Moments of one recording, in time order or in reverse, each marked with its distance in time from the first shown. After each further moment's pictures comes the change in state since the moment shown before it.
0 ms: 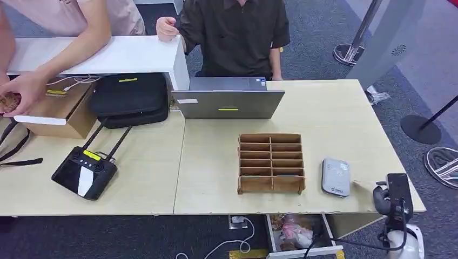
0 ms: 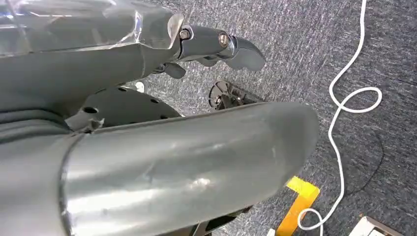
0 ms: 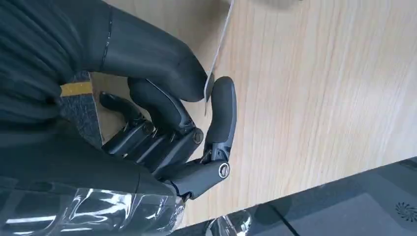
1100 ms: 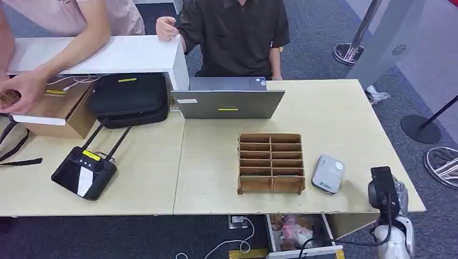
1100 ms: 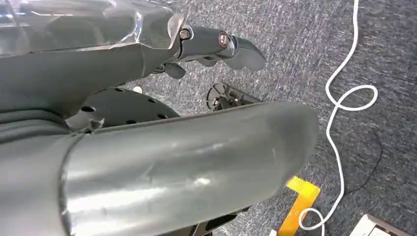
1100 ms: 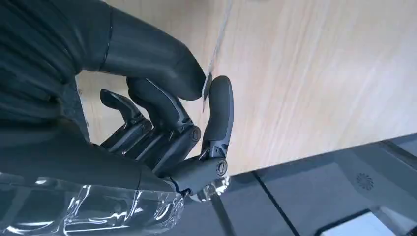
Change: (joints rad) left arm -0.001 0.000 -0.035 0.000 0.003 0.009 -0.003; right arm 0.037 0.030 0.113 -0.146 0.143 -0.164 0.050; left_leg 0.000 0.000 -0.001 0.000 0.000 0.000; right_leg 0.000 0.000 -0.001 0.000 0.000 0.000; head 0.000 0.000
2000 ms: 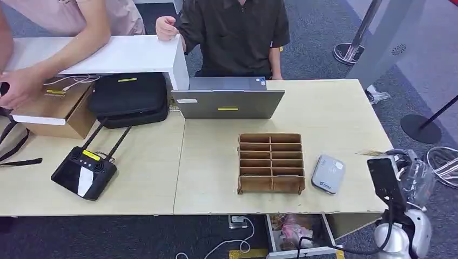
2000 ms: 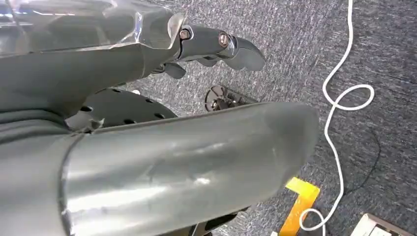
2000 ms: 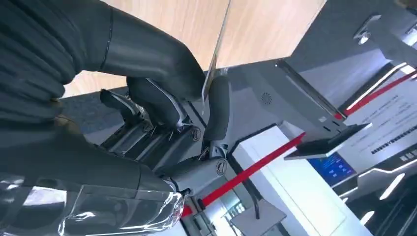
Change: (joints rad) left arm 0.000 -0.001 -0.046 -0.005 0.017 0.011 0.005; right arm 0.147 0.073 0.106 -0.550 0.212 -0.084 0.078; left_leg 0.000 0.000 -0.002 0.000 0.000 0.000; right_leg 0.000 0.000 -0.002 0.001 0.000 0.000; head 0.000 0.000
